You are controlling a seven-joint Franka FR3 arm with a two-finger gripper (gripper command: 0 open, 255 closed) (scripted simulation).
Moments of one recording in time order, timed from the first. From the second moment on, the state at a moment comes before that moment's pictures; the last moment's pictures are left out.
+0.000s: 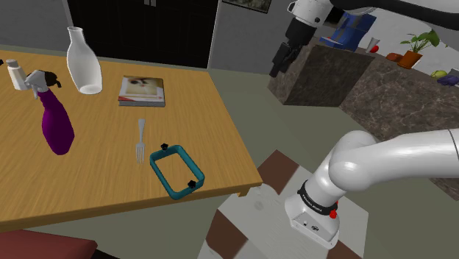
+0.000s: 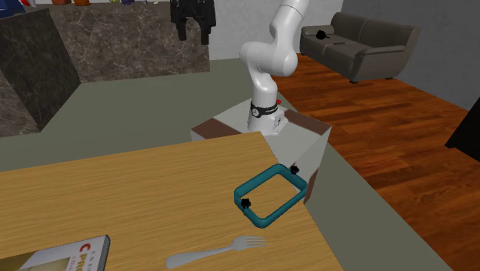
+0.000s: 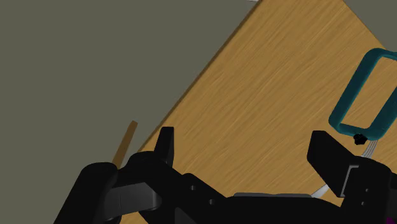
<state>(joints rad) 0.00 -0.77 -0.05 -2.33 0.00 1.65 -0.10</state>
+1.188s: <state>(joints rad) 0.01 -0.46 0.31 -2.36 0.10 2.02 0.43</state>
